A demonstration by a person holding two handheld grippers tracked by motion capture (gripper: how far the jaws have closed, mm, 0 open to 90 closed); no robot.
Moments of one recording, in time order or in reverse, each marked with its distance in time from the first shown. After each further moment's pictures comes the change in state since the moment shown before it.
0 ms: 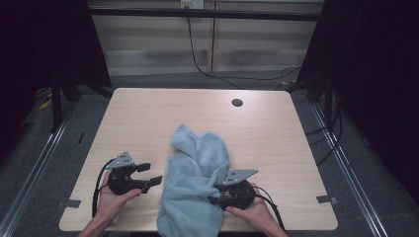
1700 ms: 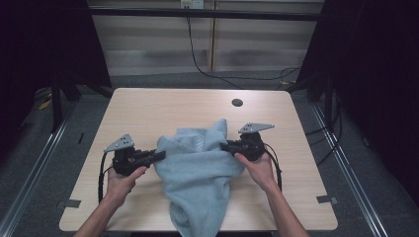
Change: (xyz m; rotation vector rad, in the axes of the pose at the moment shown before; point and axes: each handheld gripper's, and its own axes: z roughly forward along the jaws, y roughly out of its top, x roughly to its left) left arm 0.009 0.040 -0.003 -0.205 -0.074 -0.024; right arm -0.093 0.073 -0.021 -0.161 -0.164 0.138
